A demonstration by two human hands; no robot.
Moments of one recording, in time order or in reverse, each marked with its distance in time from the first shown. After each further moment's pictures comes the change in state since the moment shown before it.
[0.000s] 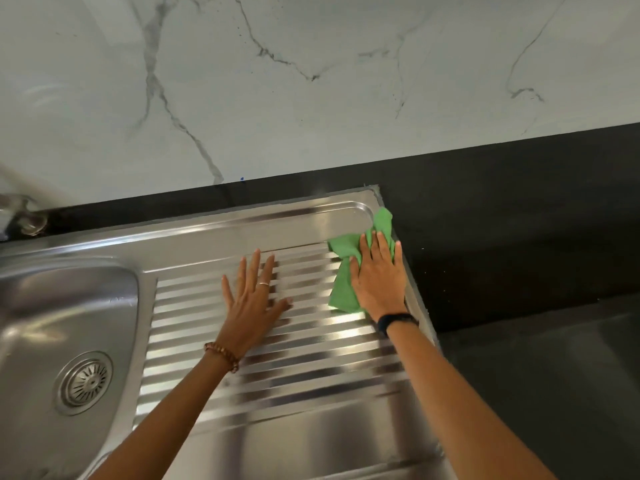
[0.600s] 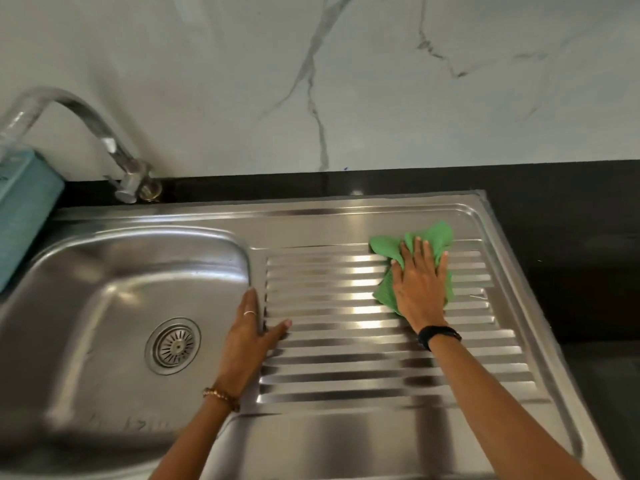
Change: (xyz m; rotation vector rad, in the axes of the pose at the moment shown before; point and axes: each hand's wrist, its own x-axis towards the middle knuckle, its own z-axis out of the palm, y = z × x) left_hand -0.100 -0.138 -0.053 -0.783 -0.002 -0.445; right_hand -0.013 -0.122 0.025 0.034 0.083 -0.003
